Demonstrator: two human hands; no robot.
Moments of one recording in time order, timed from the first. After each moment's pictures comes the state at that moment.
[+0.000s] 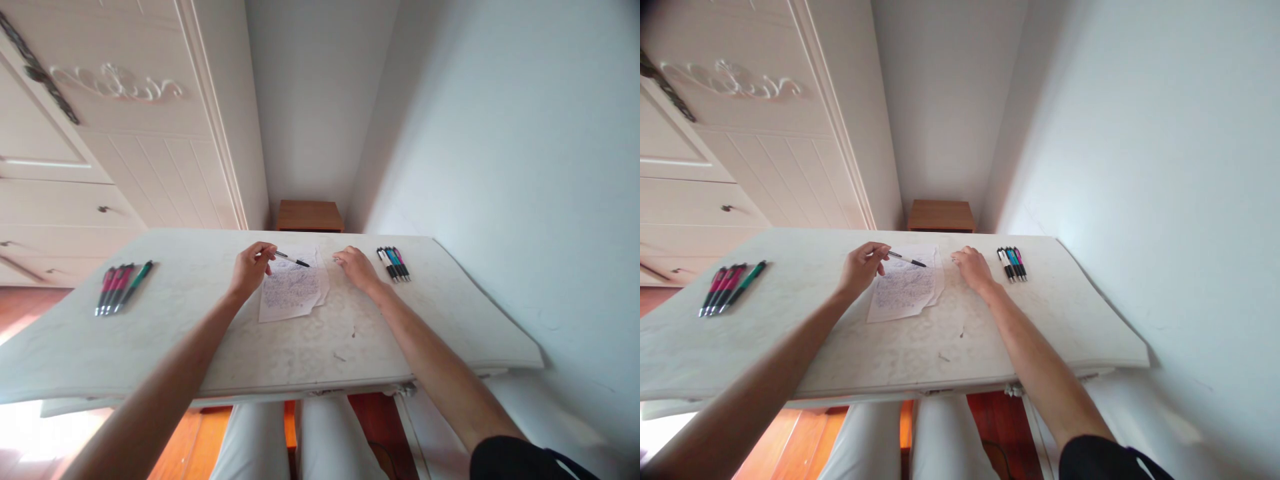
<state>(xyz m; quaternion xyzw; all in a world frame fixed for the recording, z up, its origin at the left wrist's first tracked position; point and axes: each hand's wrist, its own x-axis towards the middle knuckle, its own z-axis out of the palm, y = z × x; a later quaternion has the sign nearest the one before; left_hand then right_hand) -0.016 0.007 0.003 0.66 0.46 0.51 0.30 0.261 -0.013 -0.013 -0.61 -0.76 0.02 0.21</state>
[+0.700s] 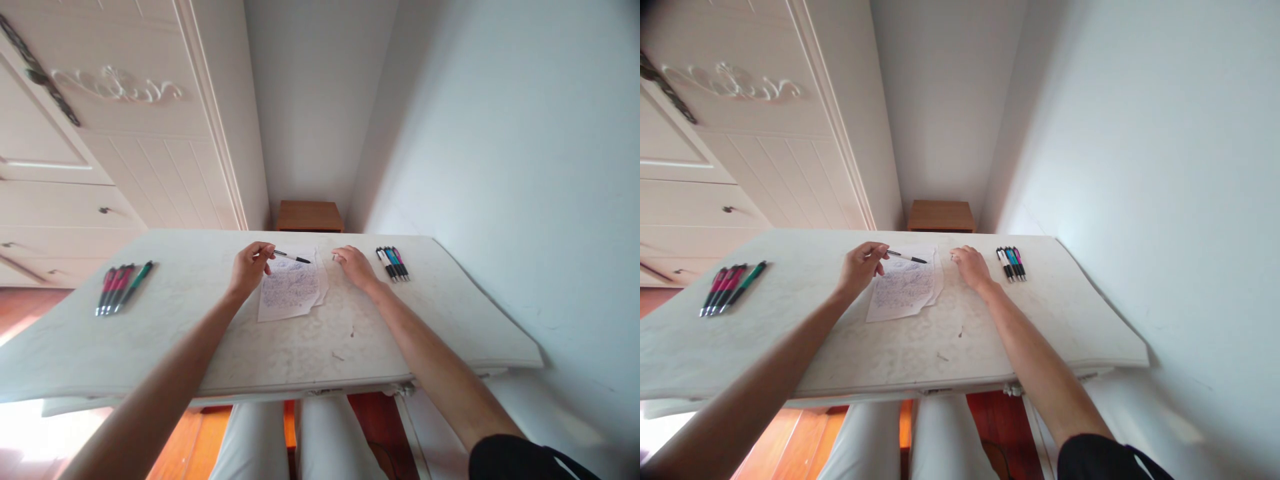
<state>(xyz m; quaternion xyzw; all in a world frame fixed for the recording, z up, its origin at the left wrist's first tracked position) -0.017 0.009 0.001 0.65 0.46 0.51 0.31 0.263 -0.007 -0.018 -0.60 -0.75 0.05 0.27</state>
